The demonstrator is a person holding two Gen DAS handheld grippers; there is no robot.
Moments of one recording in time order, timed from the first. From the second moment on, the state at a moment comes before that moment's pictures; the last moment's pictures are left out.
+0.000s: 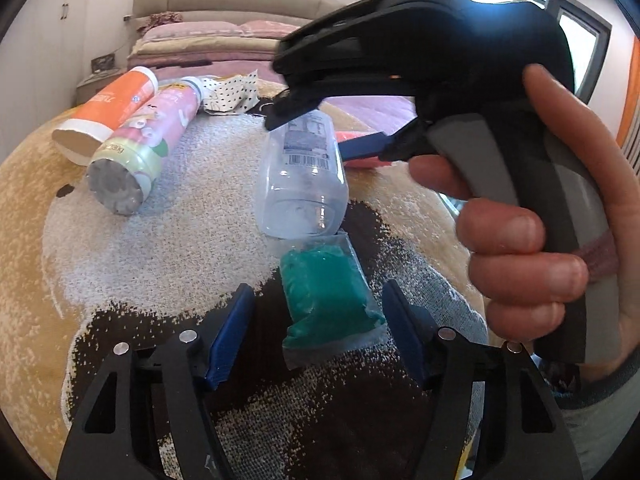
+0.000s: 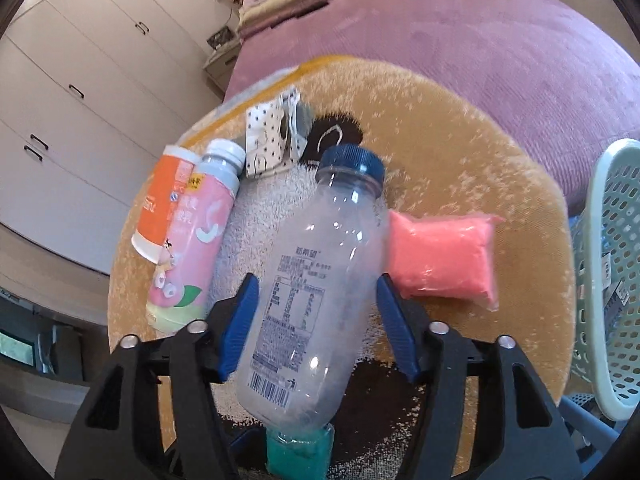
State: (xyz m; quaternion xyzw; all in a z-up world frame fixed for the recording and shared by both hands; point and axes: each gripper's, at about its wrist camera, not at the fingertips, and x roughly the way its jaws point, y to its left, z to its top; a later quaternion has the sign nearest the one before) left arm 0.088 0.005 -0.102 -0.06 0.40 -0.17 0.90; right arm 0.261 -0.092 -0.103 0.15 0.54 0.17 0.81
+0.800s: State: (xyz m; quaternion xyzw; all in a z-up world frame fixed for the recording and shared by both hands) left arm 0.077 -0.009 -0.100 -0.04 0.40 -0.12 0.91; right arm 0.255 -0.078 -0.082 0.10 0.51 0.21 0.83
